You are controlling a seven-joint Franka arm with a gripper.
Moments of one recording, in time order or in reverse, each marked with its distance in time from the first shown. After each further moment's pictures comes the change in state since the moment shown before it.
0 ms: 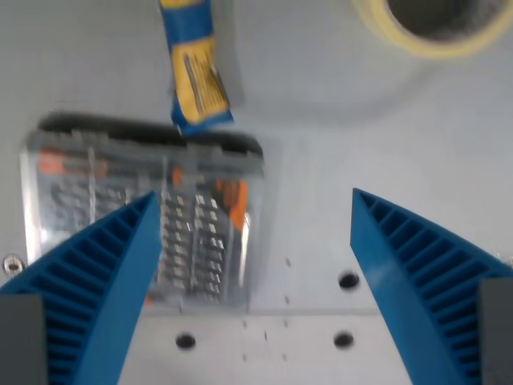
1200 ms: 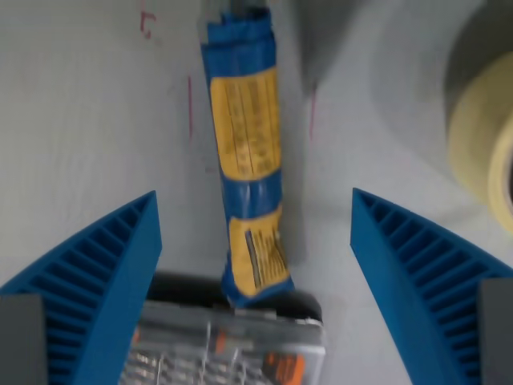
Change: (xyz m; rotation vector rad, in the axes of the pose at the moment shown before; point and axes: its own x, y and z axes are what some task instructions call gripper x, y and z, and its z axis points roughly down) arm 0.068 -0.031 0.090 0.011 -0.007 -0.040
